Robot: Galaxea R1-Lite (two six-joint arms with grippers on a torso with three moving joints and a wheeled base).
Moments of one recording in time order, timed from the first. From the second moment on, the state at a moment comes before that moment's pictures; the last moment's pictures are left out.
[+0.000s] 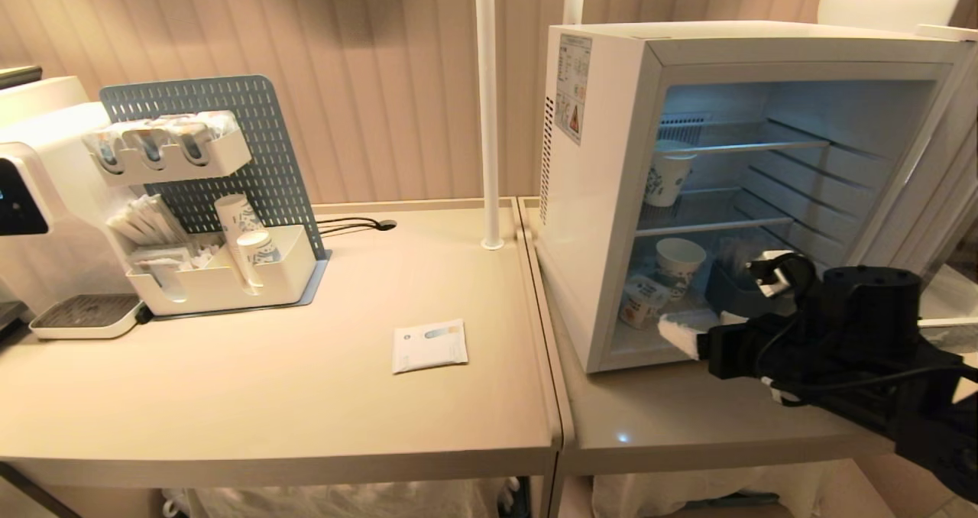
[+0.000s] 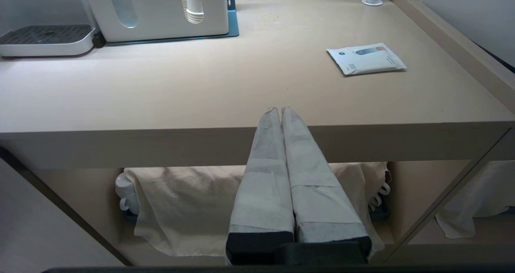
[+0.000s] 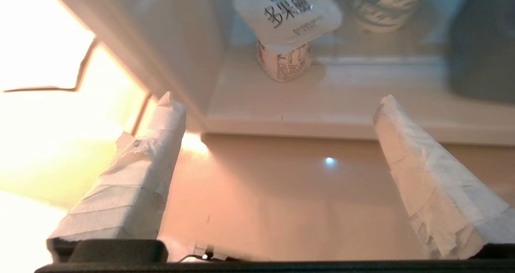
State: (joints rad) left arm 0.00 0.00 0.00 0.01 0.00 0.00; right arm 0.28 1.74 -0.47 -0.90 0.01 0.10
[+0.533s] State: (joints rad) left arm 0.00 0.00 0.00 0.01 0.00 0.00; right arm 0.28 0.99 -0.46 -0.32 -0.22 0.11
